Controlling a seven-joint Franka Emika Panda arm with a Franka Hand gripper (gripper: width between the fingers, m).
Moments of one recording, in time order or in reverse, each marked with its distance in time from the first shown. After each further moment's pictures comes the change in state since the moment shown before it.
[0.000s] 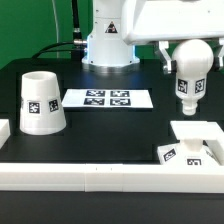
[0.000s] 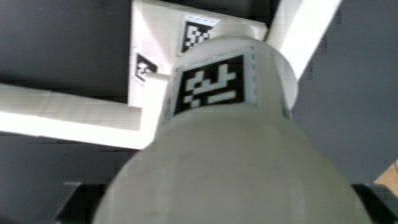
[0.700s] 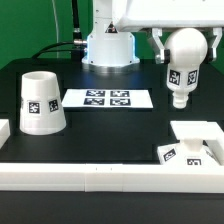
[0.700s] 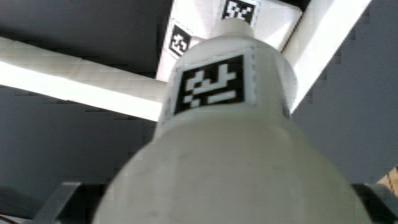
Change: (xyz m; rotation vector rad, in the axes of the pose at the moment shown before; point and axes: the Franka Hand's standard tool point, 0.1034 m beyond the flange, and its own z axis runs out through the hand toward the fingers) arm 0.016 0.016 -0.010 -0.012 -0.013 -0.061
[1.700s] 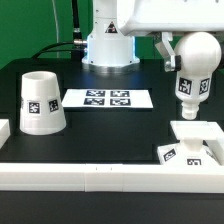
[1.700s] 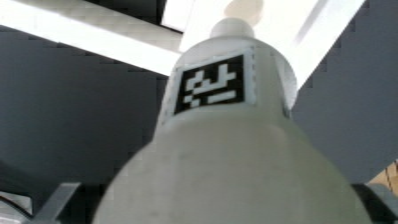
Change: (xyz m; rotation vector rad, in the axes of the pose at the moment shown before) arm 0.040 0.008 0.017 0.001 0.010 -0.034
